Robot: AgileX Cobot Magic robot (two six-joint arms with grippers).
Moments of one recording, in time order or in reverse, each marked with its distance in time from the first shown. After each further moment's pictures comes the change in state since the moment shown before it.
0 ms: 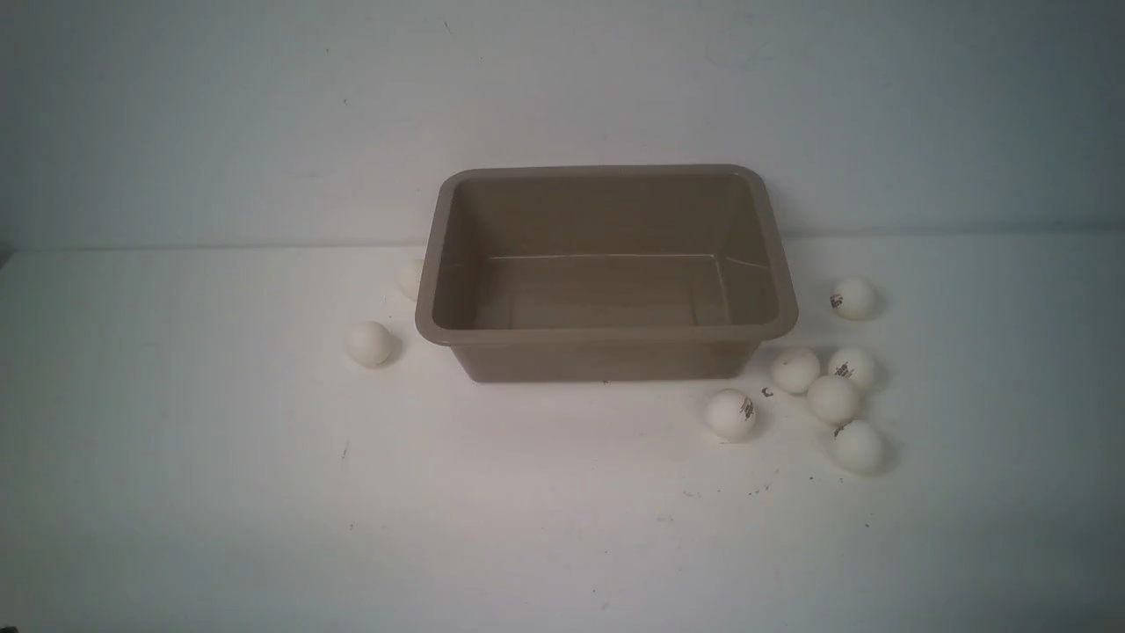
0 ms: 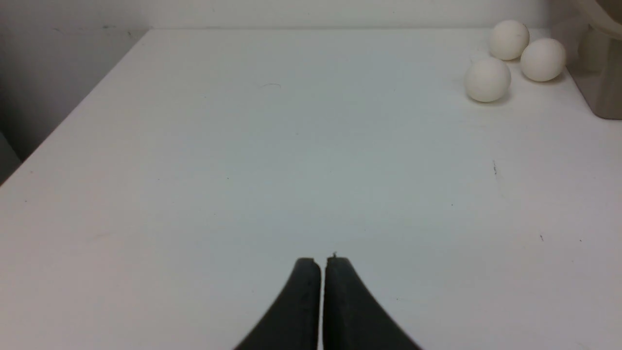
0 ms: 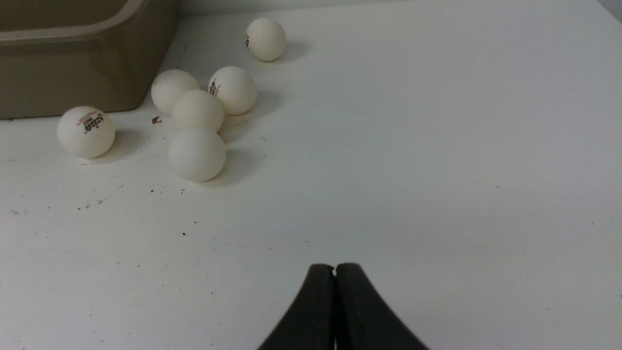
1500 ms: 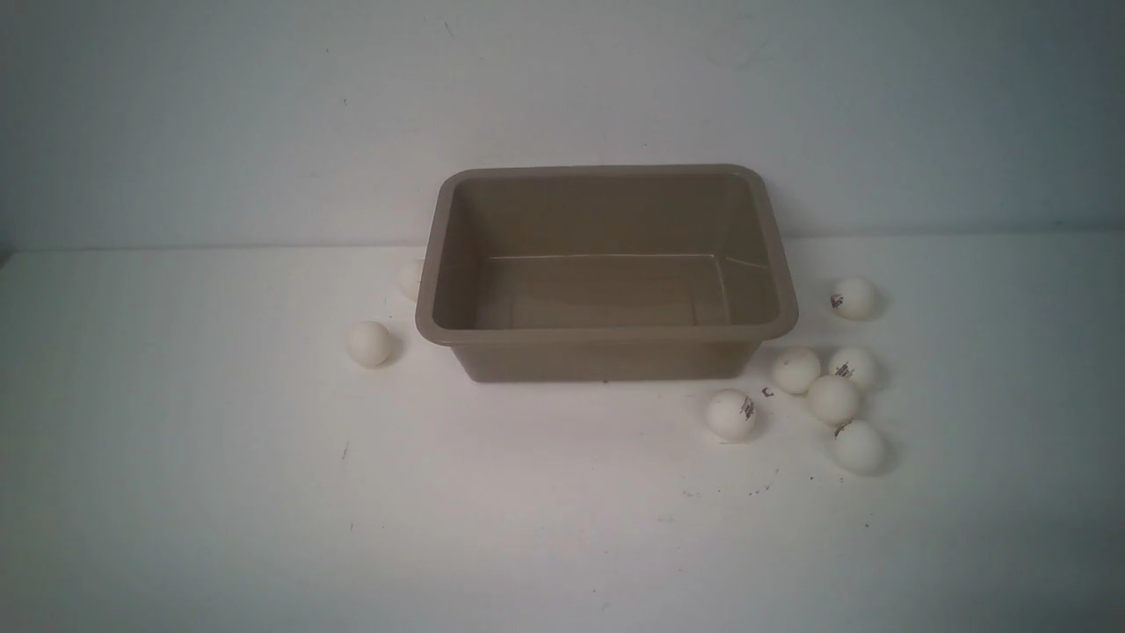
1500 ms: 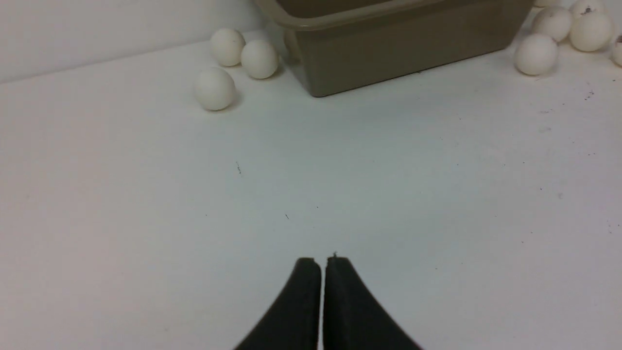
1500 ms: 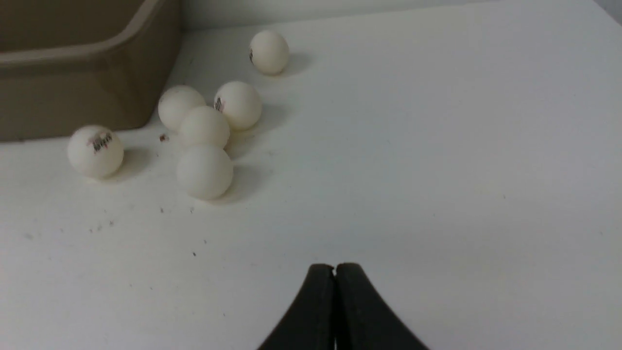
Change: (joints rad) right arm 0.000 0.000 0.002 0.063 -0.057 0.000; left arm -0.520 -0.014 0.000 0.000 0.001 0.000
